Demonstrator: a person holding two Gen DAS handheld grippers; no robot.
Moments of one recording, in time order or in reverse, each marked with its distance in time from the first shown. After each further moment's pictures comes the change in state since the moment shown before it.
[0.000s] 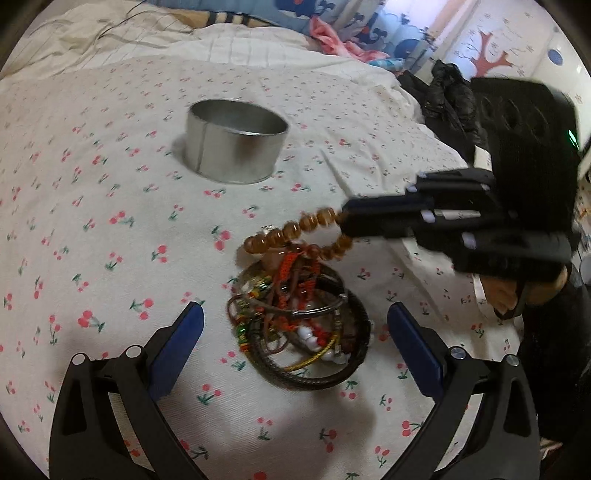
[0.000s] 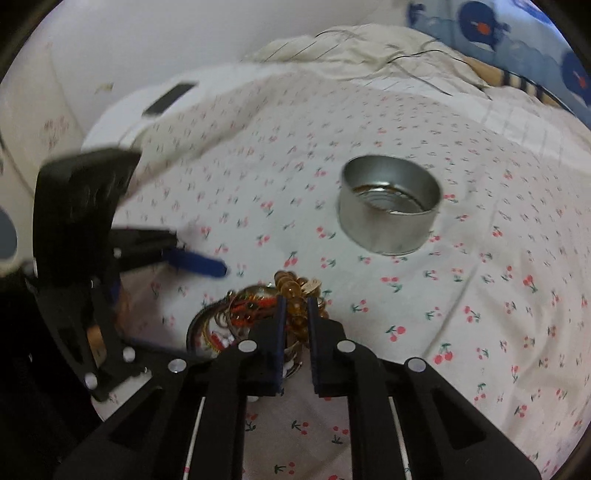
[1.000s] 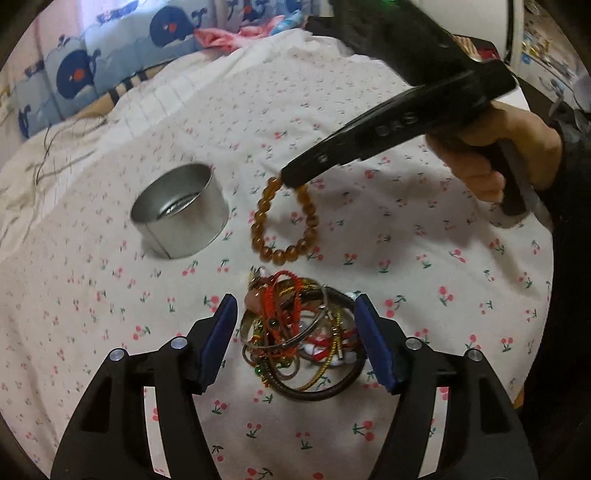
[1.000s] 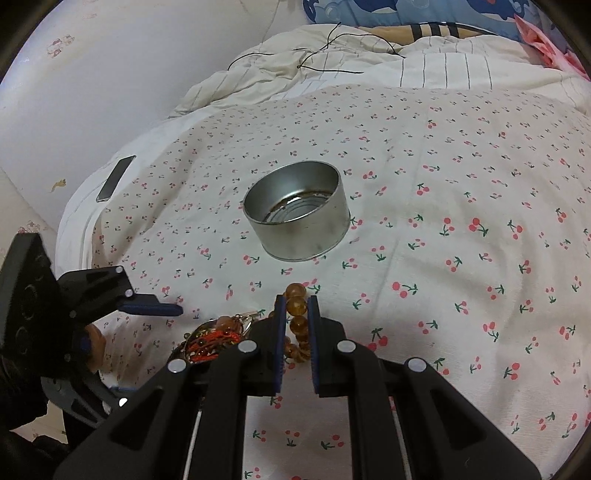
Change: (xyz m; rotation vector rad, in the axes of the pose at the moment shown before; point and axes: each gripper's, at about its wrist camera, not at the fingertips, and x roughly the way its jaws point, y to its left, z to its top) left arm -0.010 -0.068 0.016 0.581 0.082 0.162; right arm -0.009 -0.061 -0.006 0.309 -0.070 -0.008
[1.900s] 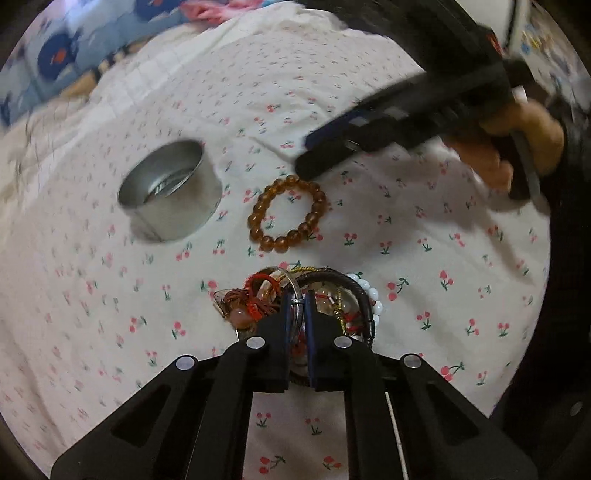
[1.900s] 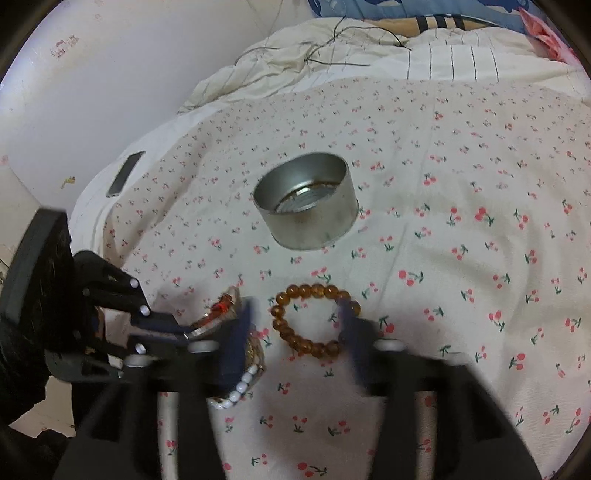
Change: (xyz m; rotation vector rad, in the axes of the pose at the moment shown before) left arm 0.009 0.021 0.009 -0.062 0.121 -0.110; right arm -0.002 -0.002 -0.004 -0.002 0.036 0.032
